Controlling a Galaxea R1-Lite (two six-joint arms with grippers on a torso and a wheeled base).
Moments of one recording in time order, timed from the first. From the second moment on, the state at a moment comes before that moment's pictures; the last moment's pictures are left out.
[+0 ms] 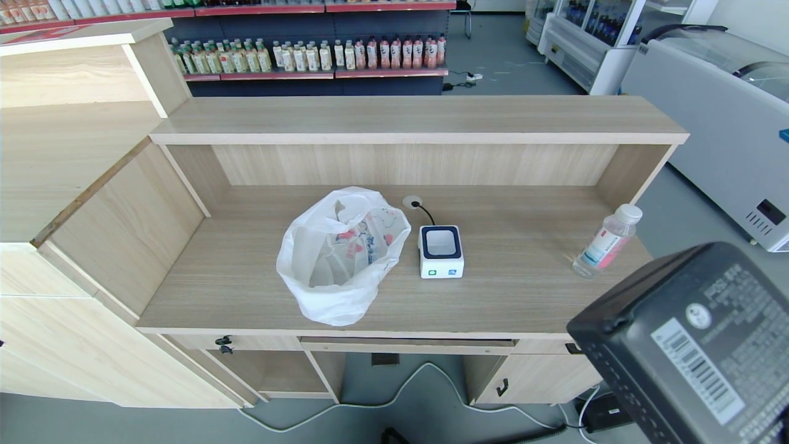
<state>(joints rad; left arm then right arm) 0.00 0.00 0.00 -0.06 0.00 0.06 0.77 0.95 -0.47 -0.64 0.64 -2.24</state>
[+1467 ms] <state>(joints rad) 0.00 0.00 0.00 -0.06 0.00 0.06 0.52 1.10 -0.67 -0.63 0.24 -1.50</state>
